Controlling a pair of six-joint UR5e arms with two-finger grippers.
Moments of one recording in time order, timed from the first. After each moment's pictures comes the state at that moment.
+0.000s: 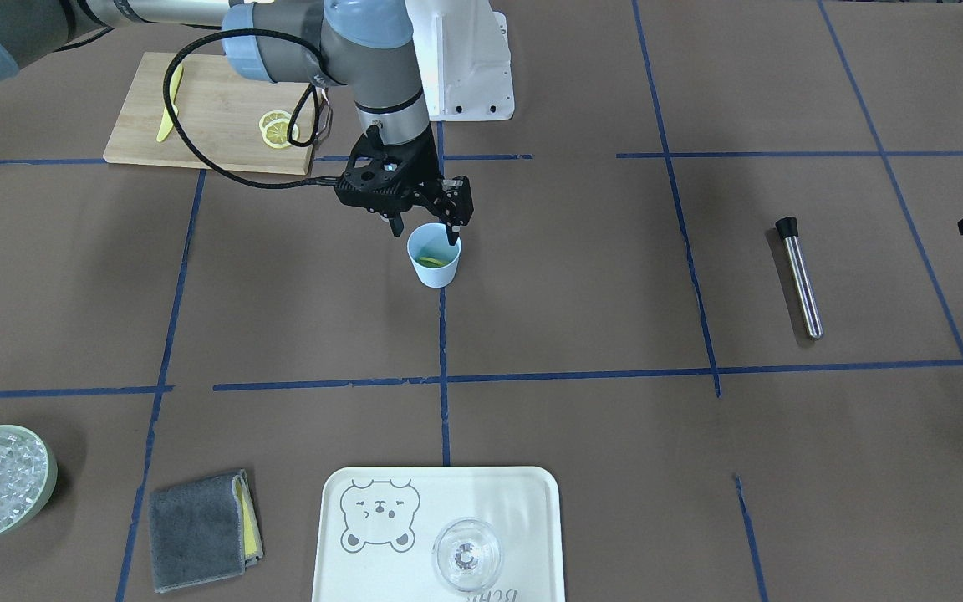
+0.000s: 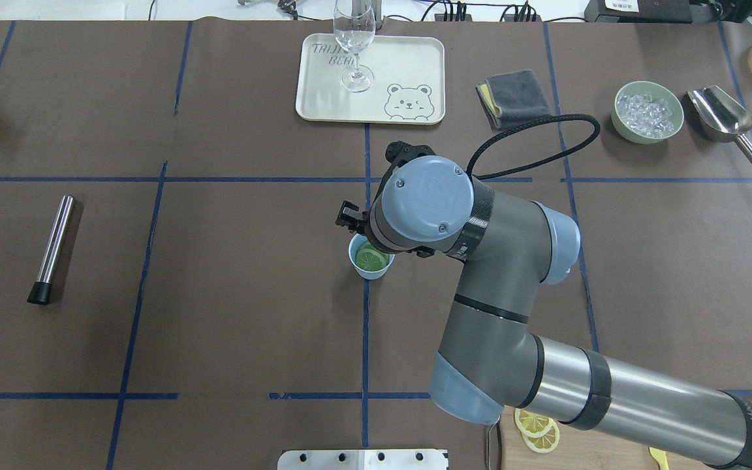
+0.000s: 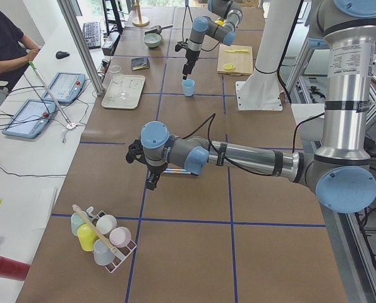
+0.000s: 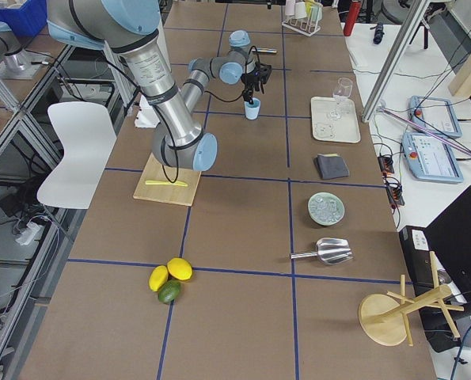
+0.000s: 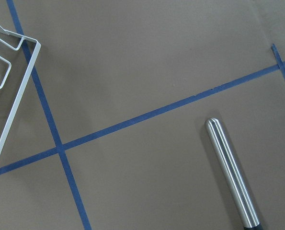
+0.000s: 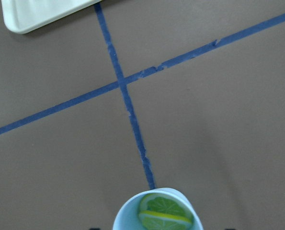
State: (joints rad) left arm -1.37 -1.58 -1.70 -1.81 -2.42 -0.16; right arm 0.48 -0.89 1.76 -1.51 1.73 1.62
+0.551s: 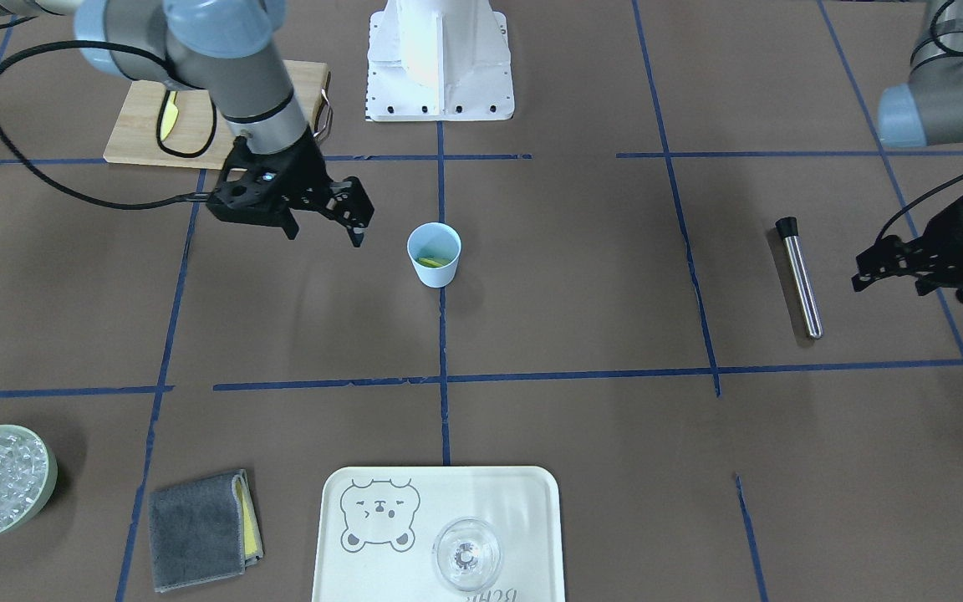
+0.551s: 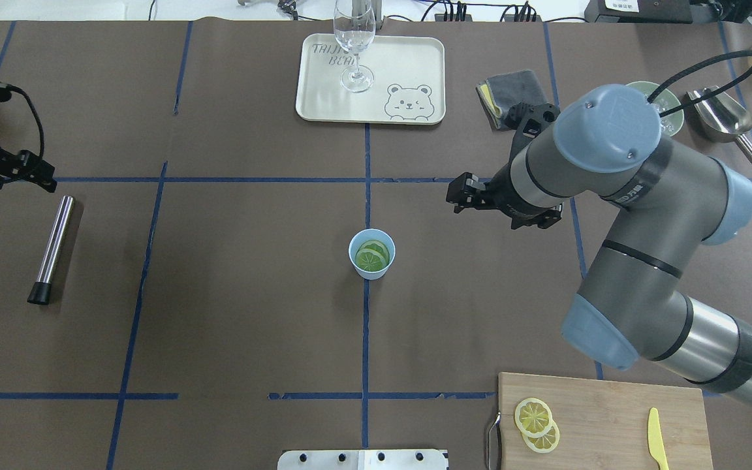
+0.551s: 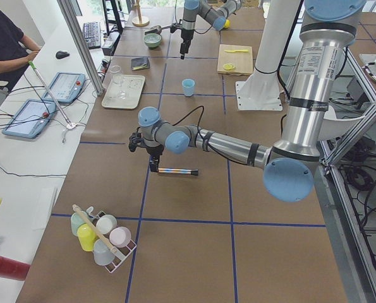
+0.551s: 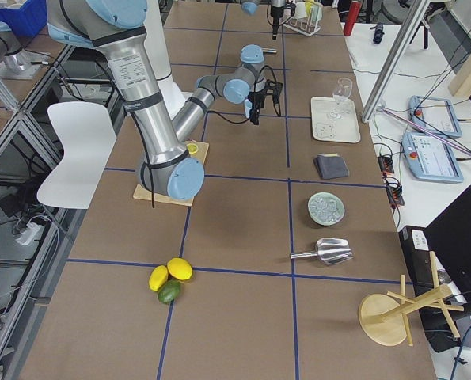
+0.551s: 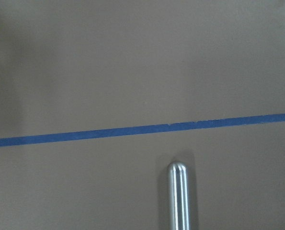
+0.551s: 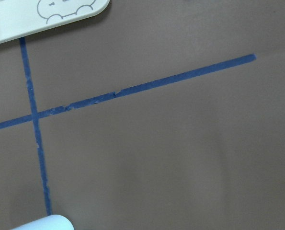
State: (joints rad) left arm -1.06 -1.75 -1.58 -1.85 -2.21 -0.60; right arm 0.67 -1.14 1.93 -1.51 1.95 1.37
